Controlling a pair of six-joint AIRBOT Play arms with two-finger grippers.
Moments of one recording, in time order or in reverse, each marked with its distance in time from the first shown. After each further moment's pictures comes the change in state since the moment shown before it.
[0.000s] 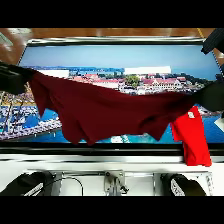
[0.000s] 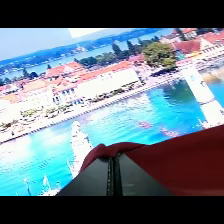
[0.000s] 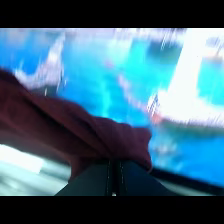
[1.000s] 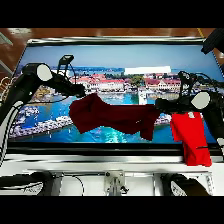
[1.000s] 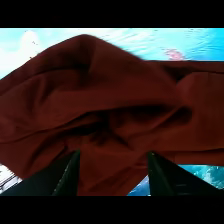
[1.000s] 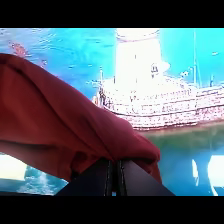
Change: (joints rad) left arm 0.065 -0.605 -0.057 -0.172 0.070 -0.034; right arm 0.149 -0.170 -0.618 -0.210 -0.689 0.145
